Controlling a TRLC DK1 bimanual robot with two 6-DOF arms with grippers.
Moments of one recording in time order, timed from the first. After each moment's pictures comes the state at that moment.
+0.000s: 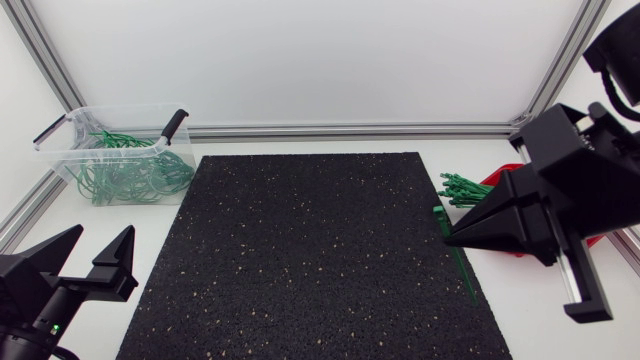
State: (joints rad) left arm -0.04 0.09 0.02 -0.01 0.00 -0.03; right arm 0.40 1.03 1.11 -1.16 -0.48 -0.88
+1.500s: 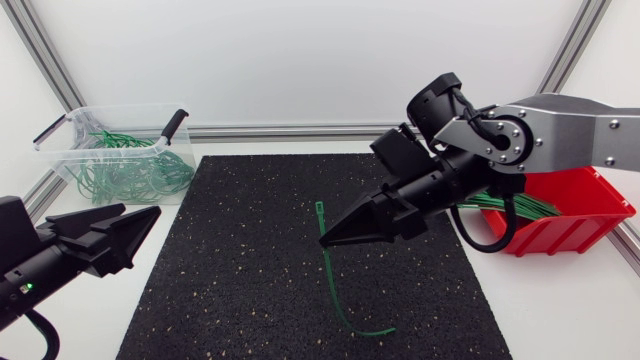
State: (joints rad) left arm 0.08 0.51 0.30 -0.07 0.50 -0.18; right arm 0.45 1.53 1.04 -0.64 -1.08 -0.34
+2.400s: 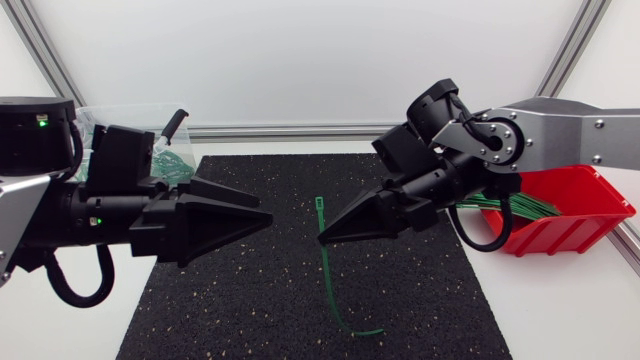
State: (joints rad) left arm -0.36 1.04 0.65 -0.04 0.93 -0.21; right arm 0.43 1.56 1.04 -0.64 -1.22 -0.38
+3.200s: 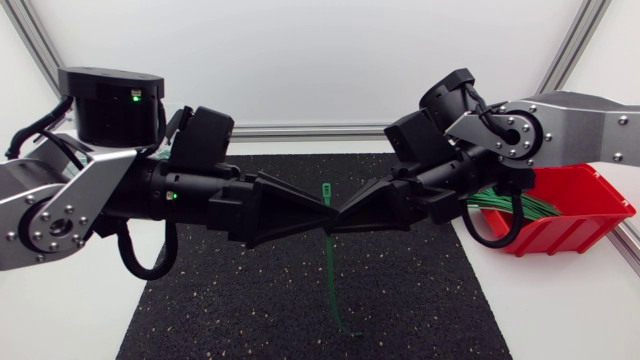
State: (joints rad) left arm -0.55 1.28 0.79 0.07 0.94 -0.33; right arm 0.41 1.52 1.04 -0.64 -1.29 -0.40
